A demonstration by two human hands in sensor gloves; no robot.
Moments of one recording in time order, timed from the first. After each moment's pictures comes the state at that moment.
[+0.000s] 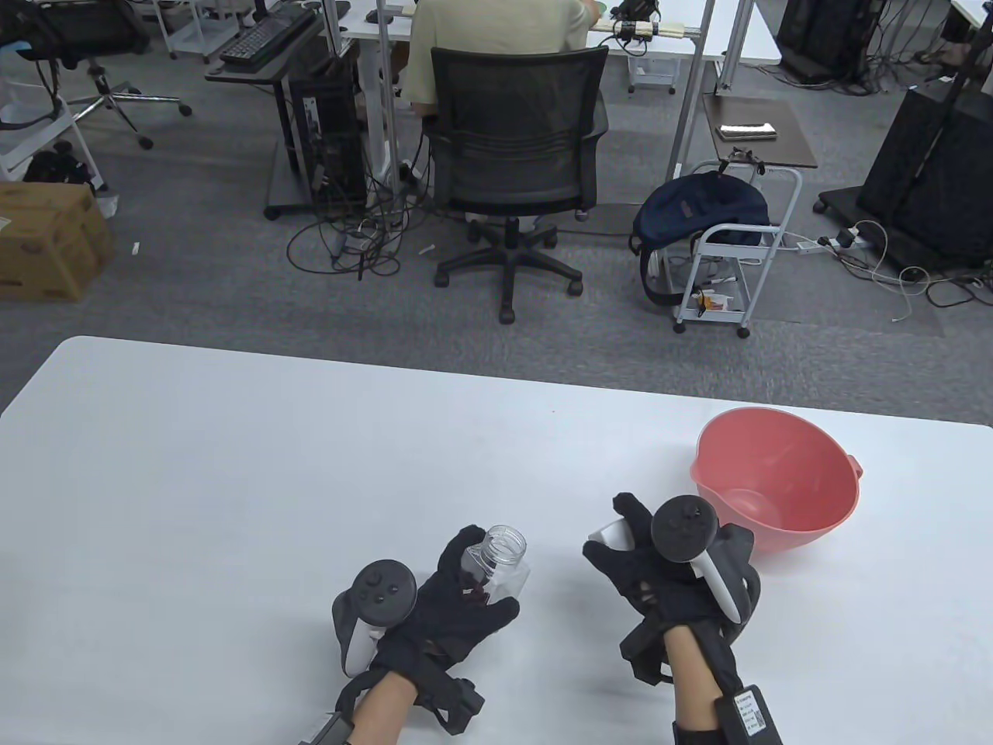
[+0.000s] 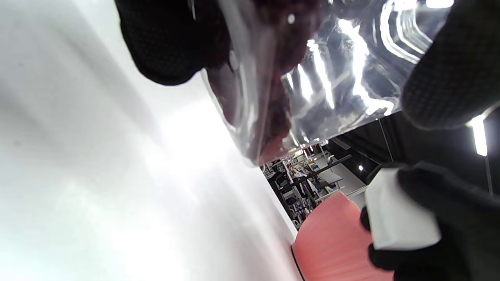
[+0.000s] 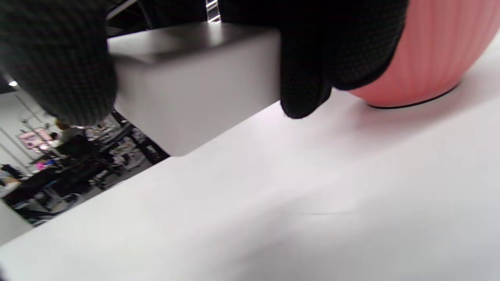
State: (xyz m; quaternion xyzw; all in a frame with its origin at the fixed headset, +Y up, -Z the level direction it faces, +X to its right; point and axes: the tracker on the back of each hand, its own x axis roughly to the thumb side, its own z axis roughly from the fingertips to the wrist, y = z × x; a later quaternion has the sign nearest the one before) left_hand -0.130 -0.772 -0.359 -0.05 -0.09 0.52 0.85; right_hand 0.192 -0.681 -0.377 -0.13 0.04 0.97 0.21
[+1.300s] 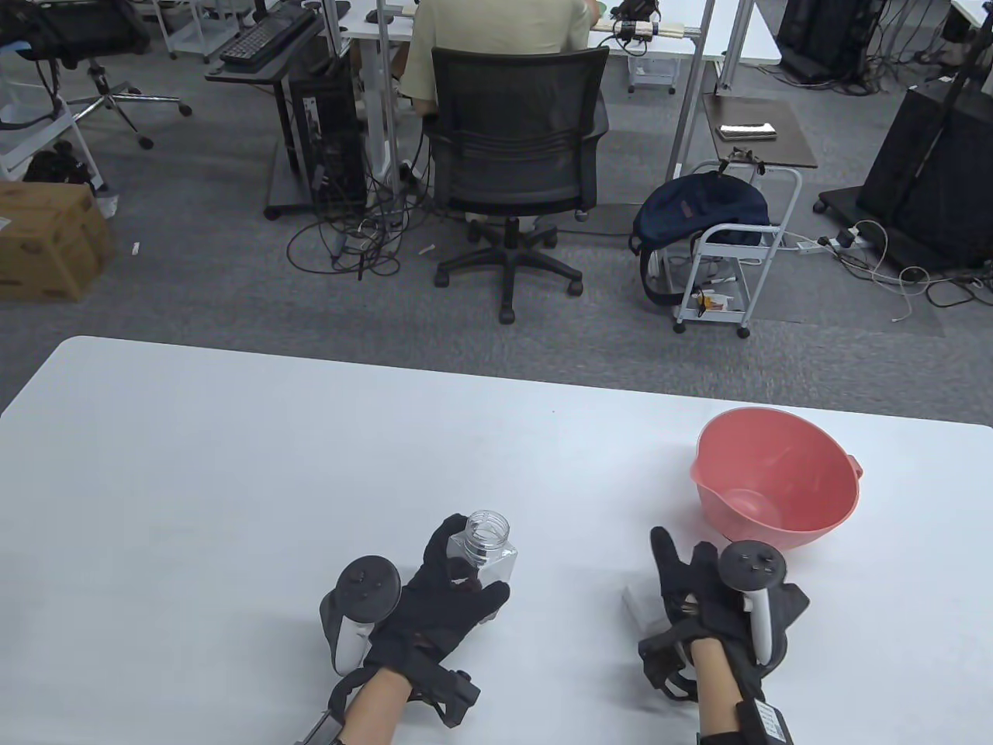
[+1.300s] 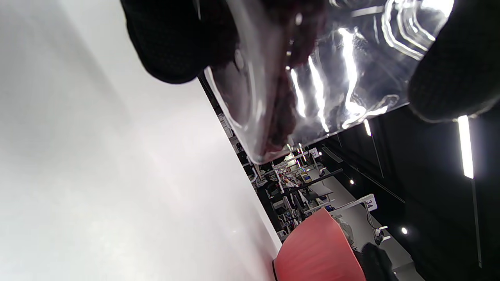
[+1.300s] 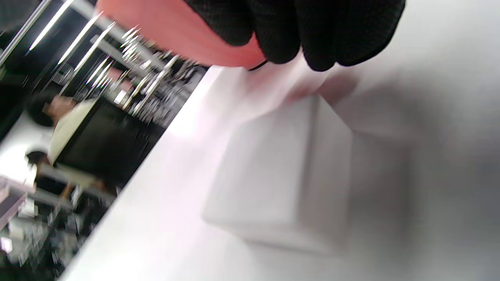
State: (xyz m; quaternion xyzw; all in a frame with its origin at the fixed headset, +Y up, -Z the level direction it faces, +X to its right) left_hand -0.137 -0.764 -0.360 -0.04 -0.09 0.55 0.83; right_hand 0.267 -0.756 -0.362 -0.34 0.05 0.83 0.45
